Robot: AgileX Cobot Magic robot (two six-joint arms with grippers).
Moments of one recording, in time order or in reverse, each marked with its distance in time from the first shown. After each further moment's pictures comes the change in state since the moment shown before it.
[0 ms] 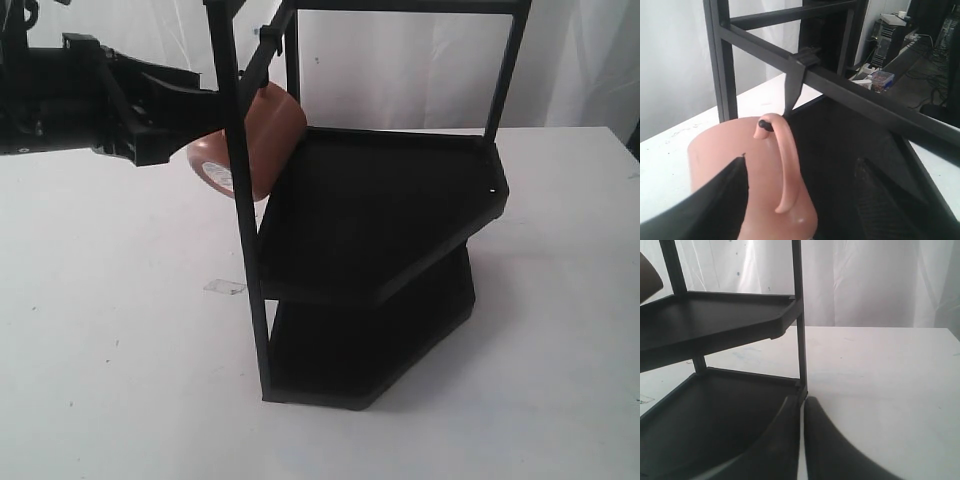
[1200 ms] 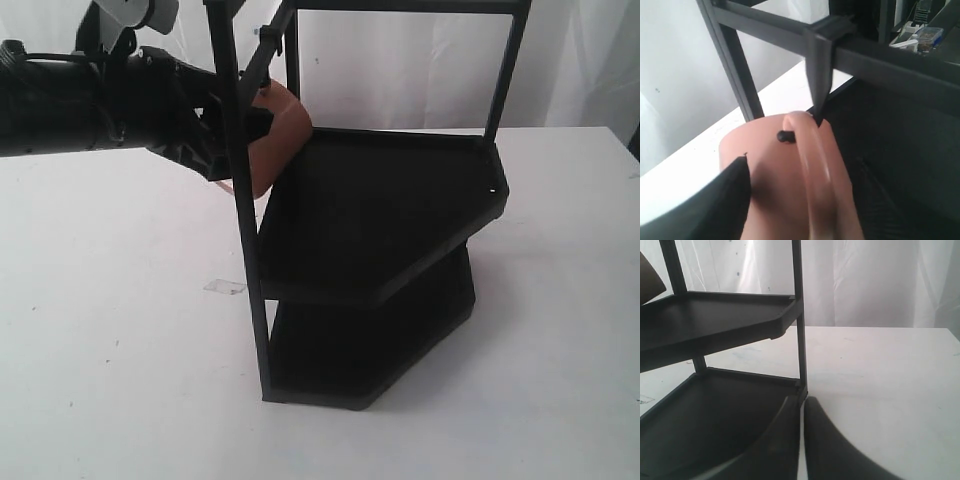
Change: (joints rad) left arm -0.138 0.132 -0.097 -0.044 -0.257 0.209; right arm 0.000 0.000 0.000 0.000 0.000 0.000
